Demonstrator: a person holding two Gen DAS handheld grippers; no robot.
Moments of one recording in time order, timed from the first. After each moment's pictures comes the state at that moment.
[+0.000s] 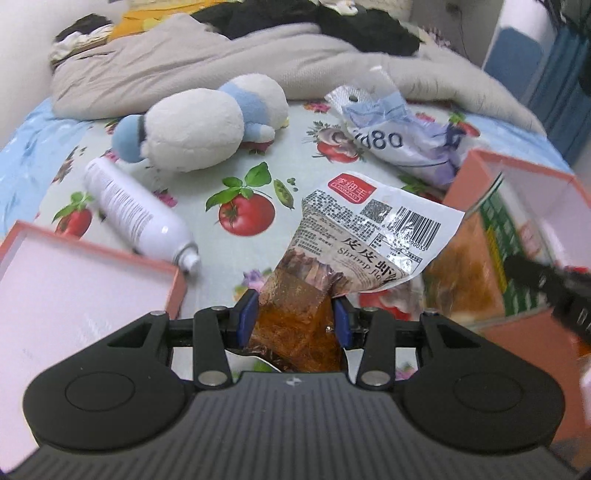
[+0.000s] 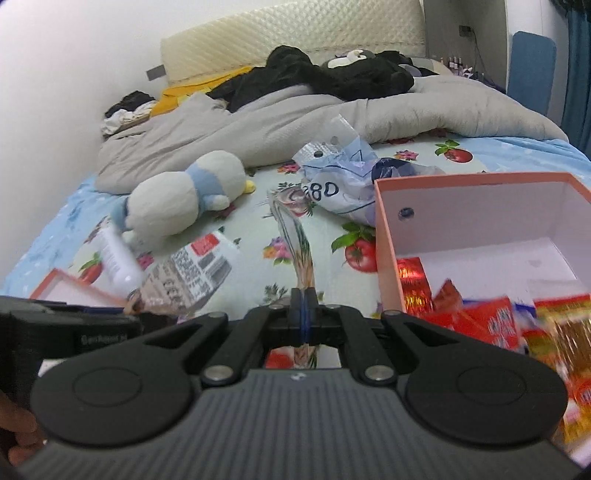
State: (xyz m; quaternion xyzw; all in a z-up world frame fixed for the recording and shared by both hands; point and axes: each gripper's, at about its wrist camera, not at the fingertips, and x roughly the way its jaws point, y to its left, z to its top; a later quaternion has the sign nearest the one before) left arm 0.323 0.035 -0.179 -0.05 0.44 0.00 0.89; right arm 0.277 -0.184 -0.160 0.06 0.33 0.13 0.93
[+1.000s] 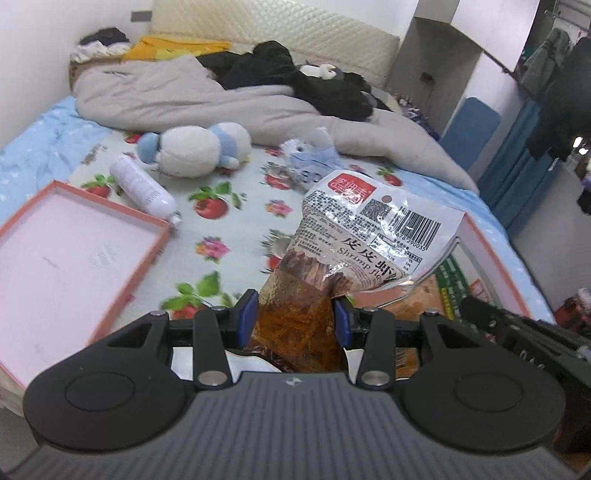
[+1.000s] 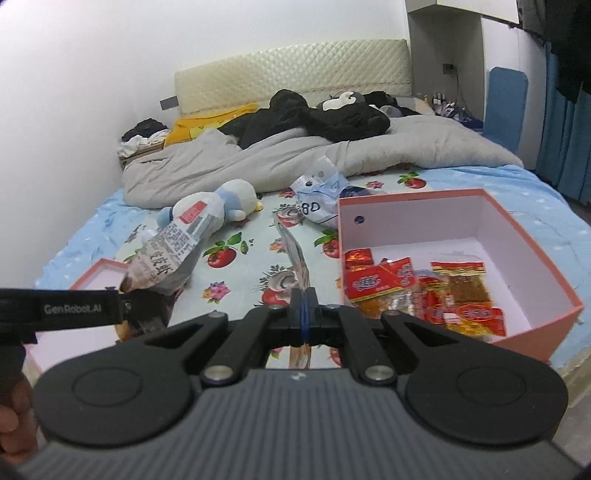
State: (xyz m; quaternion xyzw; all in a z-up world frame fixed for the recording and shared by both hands) left arm 0.117 -0.025 -0.074 -0.13 0.36 -0.03 0.92; right arm 0.109 -0.239 -0.087 0.05 0.29 0.11 0.95
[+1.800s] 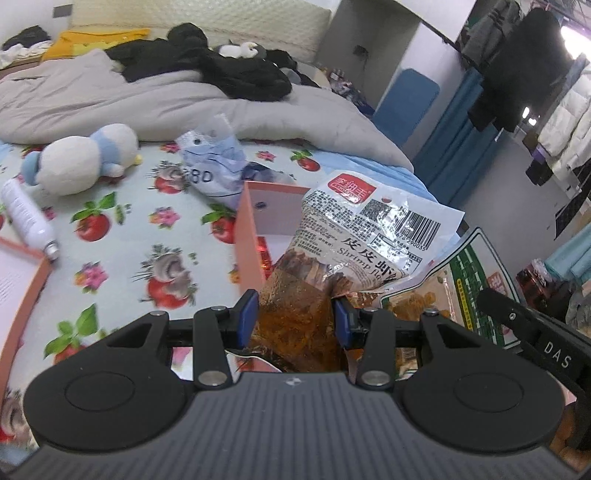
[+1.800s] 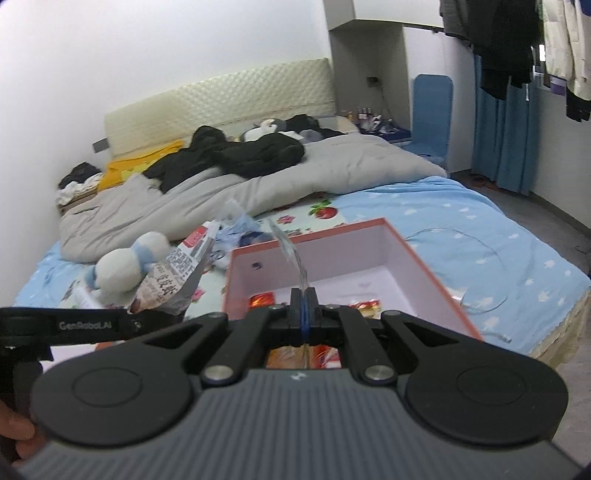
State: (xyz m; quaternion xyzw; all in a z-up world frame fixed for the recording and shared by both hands) left arm 0.224 -0.135 -0.064 -0.12 0.39 -0.14 0.90; right arm 0.154 -0.346 -0.067 0.09 0.26 0.00 0.96
